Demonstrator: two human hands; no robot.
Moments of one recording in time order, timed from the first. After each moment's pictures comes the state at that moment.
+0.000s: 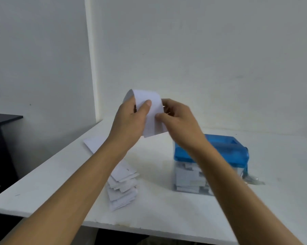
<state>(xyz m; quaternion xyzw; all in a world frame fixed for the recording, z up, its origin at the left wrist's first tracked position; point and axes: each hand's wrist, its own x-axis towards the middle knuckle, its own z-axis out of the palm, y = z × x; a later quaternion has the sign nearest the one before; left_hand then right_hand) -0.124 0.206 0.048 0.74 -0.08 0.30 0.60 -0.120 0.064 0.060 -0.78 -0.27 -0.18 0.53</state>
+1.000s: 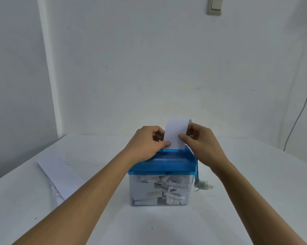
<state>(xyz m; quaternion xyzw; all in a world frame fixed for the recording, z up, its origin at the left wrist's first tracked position) -0.062 0.083 0.036 0.86 -0.21 0.13 0.44 -0.085 -0.106 0.033 -0.85 -0.10 -0.25 0.46</state>
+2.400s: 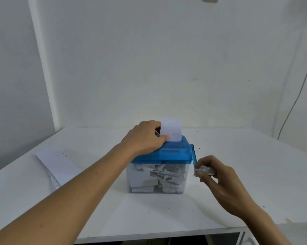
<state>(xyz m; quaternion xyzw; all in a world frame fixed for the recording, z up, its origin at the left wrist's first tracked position) -0.073 0.073 0.036 0.93 -0.20 0.13 0.27 -0.168 -0.160 -0.054 -0.86 -0.20 -0.23 0.41</state>
